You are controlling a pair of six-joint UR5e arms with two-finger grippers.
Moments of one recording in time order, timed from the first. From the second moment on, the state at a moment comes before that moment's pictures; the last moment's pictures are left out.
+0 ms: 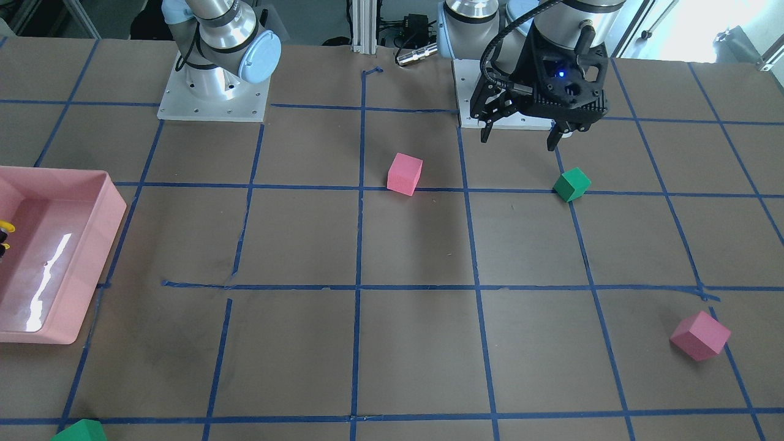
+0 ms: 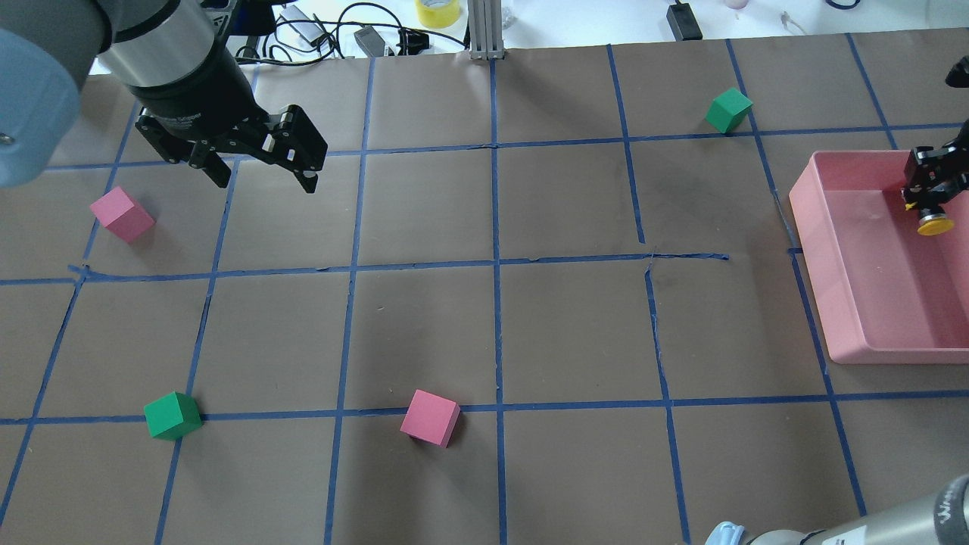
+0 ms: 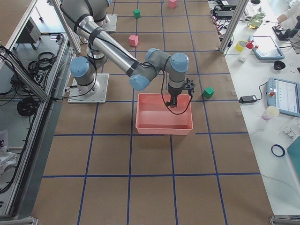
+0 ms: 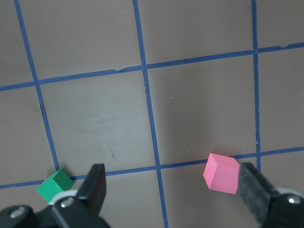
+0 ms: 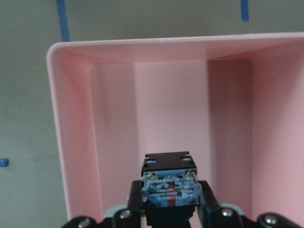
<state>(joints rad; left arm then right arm) -1.62 -1.54 -1.53 -1.61 1.57 0.07 1.00 -1.31 1.69 -1.99 -1.59 -0.49</state>
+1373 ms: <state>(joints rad) -1.62 -1.54 -1.53 -1.61 1.57 0.07 1.83 -1.15 1.61 -2.13 -1.55 0.34</state>
